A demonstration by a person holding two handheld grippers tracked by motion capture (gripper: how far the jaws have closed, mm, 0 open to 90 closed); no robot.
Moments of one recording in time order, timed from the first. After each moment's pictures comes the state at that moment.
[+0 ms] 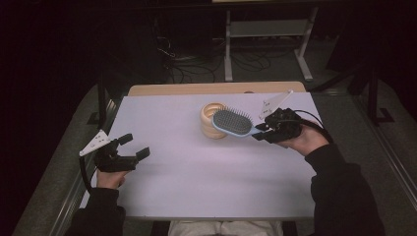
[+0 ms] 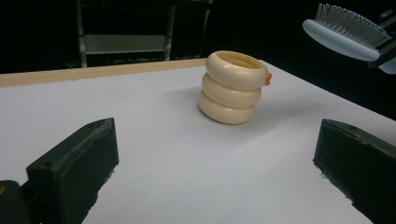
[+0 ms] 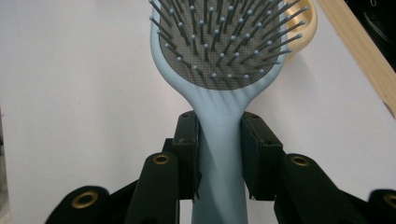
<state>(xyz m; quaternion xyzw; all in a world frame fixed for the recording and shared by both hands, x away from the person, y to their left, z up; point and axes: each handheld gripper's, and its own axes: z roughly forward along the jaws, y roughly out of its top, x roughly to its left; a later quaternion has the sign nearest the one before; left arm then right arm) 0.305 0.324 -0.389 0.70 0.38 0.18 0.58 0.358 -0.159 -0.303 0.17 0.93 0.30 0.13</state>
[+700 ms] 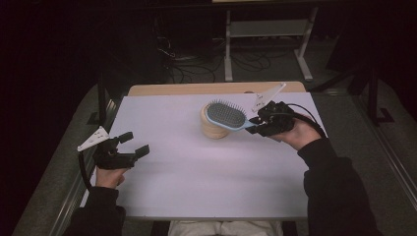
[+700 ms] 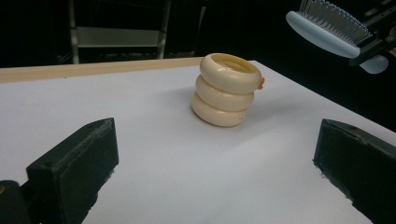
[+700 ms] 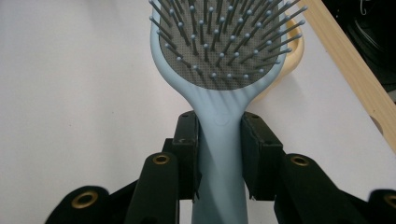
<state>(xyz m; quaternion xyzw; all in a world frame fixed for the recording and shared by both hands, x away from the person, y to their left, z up) 0.310 0.323 -0.378 0.70 0.38 0.15 0.58 0.369 -0.144 -0.293 0.17 0.93 0.31 0.14</state>
